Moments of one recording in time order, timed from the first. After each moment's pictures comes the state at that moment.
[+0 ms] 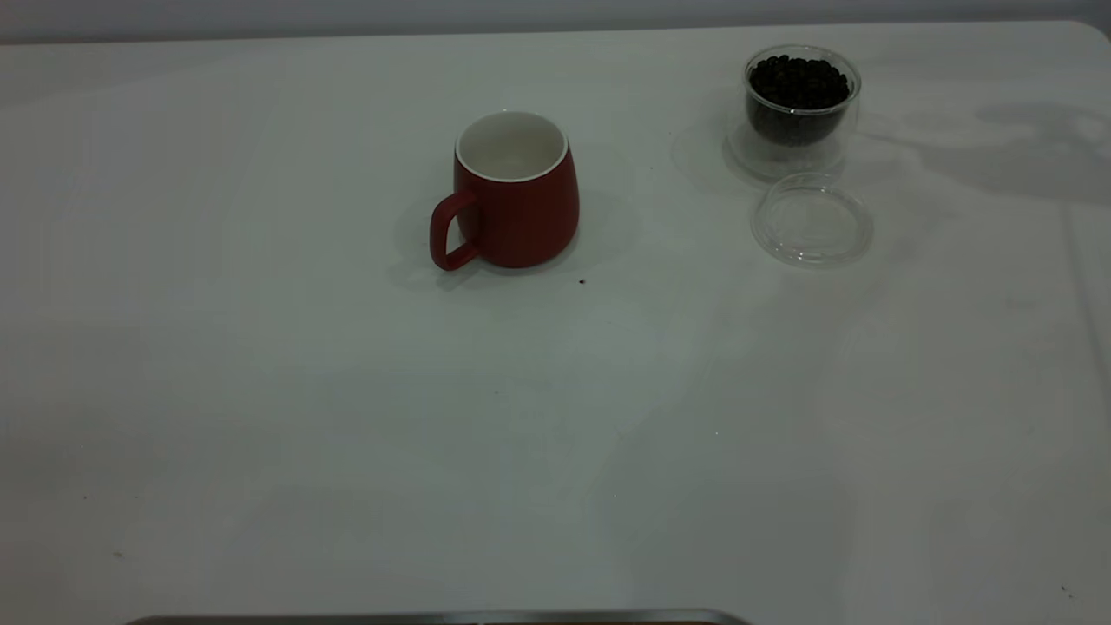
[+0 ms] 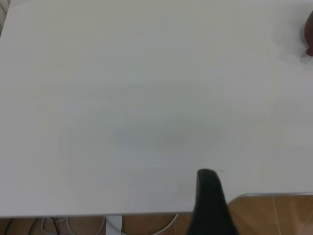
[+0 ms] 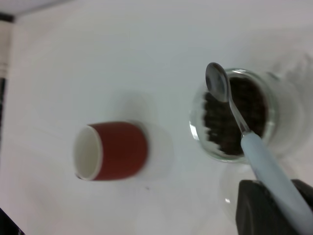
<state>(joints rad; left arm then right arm) -0.04 -0.02 -0.49 0.04 1.14 -0.02 -0.26 2.38 -1.86 0.94 1.17 -0.68</state>
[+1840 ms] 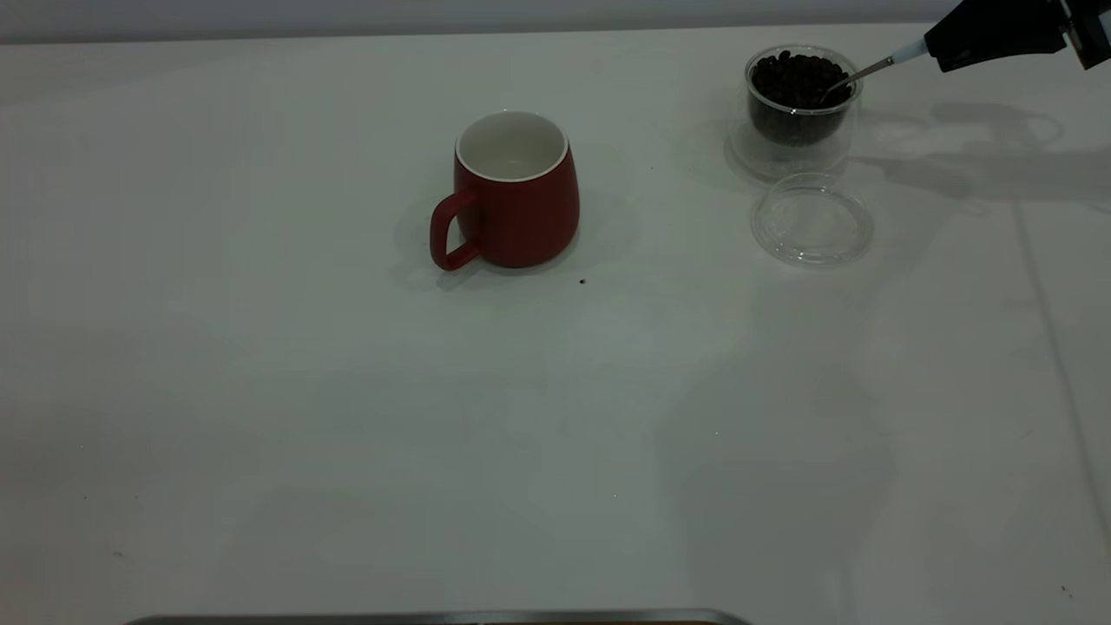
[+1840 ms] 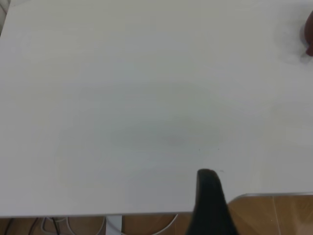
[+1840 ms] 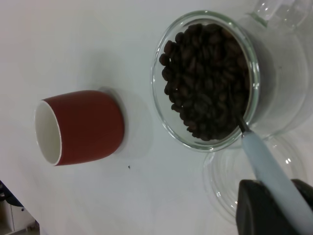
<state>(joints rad) -0.04 -0.02 -0.49 0.04 1.14 -0.02 -0.22 2.59 -1.96 0.91 1.19 -0.62</state>
